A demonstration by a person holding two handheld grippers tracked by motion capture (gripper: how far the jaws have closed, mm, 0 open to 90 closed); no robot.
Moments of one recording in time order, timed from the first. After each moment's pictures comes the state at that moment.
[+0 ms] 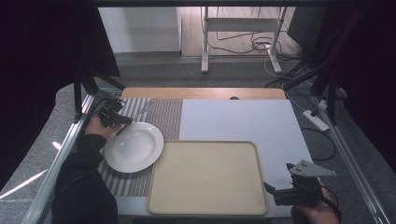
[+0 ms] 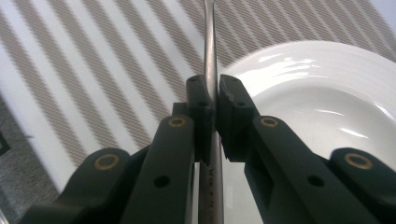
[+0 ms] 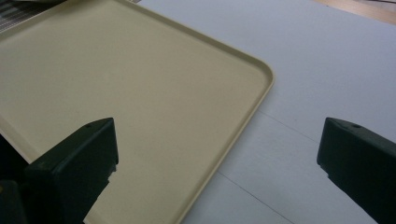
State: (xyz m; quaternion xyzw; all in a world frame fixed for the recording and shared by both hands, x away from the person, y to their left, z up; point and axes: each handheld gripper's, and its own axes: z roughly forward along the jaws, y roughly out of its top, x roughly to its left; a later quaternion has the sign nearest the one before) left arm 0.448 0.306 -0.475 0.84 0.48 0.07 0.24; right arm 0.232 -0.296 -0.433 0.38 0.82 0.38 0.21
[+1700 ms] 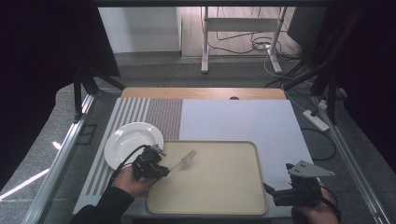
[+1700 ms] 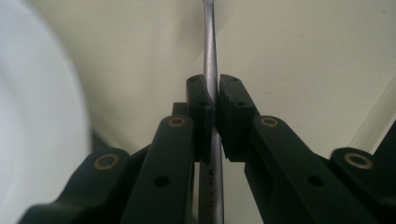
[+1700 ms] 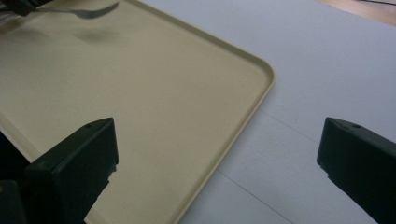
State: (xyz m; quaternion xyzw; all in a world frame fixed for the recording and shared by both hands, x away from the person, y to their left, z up) left arm 0.292 0.144 -0.485 0.91 0.36 -0.01 0.23; right arm 0.231 -0.294 -0.433 0.37 0.82 0.38 0.21
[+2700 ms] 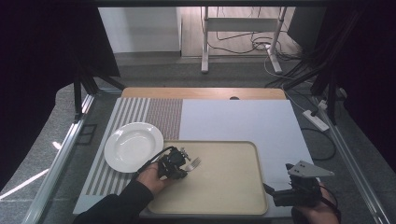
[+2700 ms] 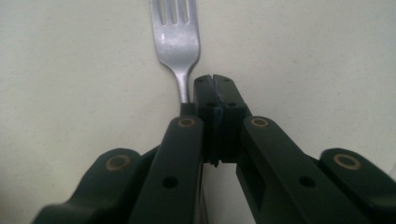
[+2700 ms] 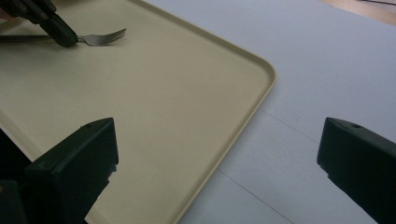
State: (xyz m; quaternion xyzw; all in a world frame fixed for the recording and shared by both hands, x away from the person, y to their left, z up) left arm 0.315 0.089 -0.505 0.94 0.30 0.00 0.17; right arm 0.231 -0.294 -0.434 0.37 0.82 0.38 0.21
